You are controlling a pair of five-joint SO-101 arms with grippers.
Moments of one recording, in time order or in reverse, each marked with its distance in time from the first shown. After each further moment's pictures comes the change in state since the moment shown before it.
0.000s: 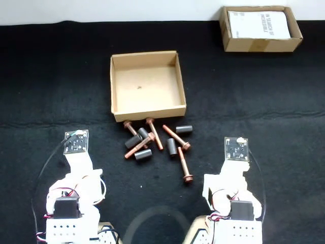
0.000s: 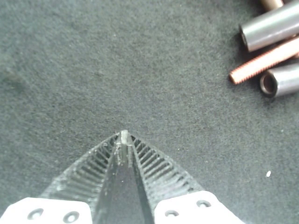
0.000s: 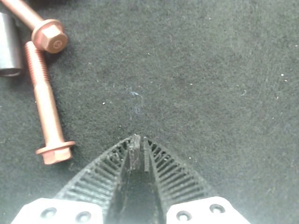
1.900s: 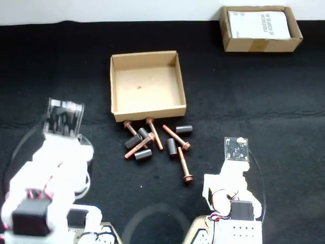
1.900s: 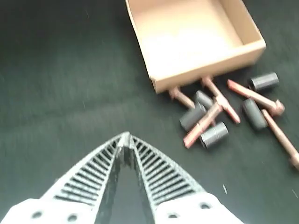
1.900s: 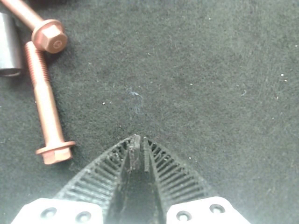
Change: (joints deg) left arm 5.2 32.7 -59.2 10.0 -12.4; right arm 0.0 0.0 0.0 0.0 0.0
